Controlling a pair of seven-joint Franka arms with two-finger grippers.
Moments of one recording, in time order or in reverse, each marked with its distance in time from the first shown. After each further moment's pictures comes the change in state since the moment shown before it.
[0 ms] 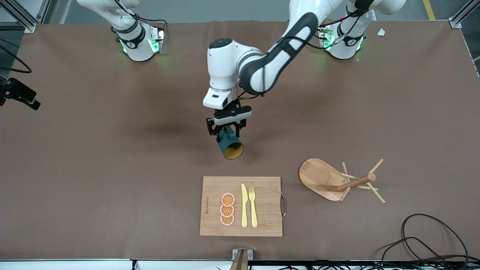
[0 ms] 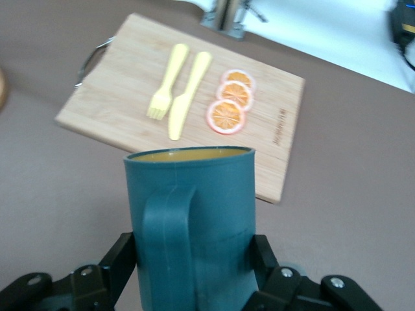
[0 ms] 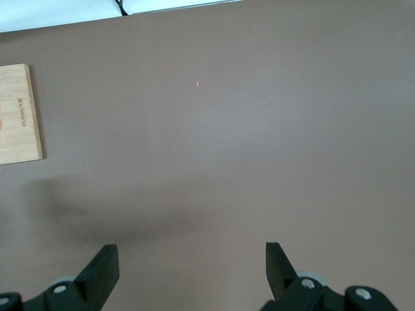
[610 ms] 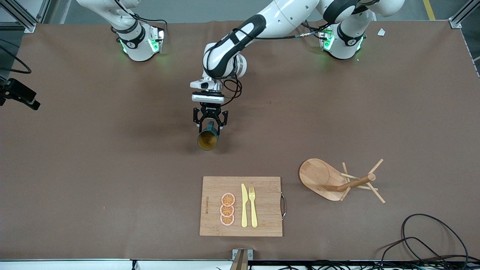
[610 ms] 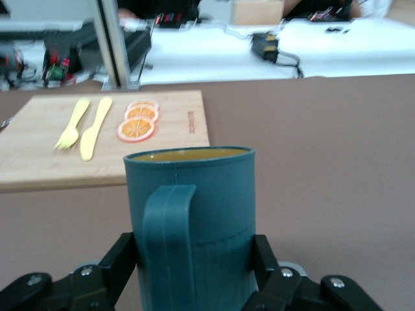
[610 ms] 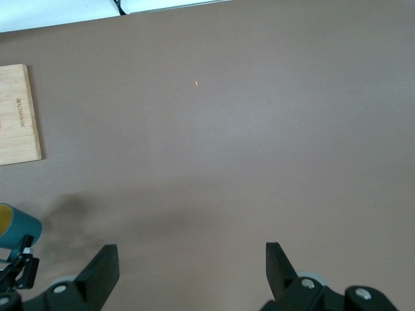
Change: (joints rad) left arm -0.160 0.208 0.004 0.003 0.790 -0.091 -0.360; right arm -0.002 0.003 -0.003 0.000 0.000 -0.002 0.004
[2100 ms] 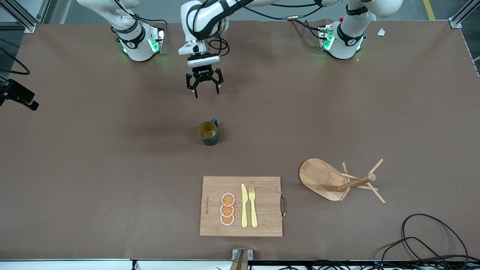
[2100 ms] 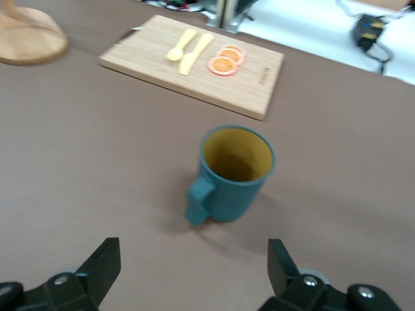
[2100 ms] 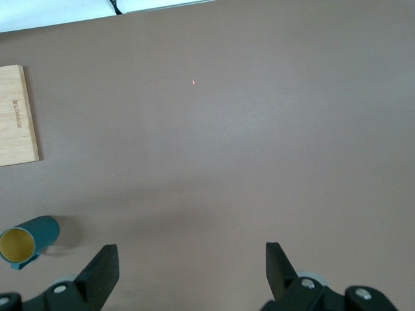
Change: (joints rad) left arm -0.135 -0.164 -0.136 0.030 -0.616 -0.379 -0.054; right arm -0.003 0.002 -0.003 0.000 0.000 -0.001 0.001
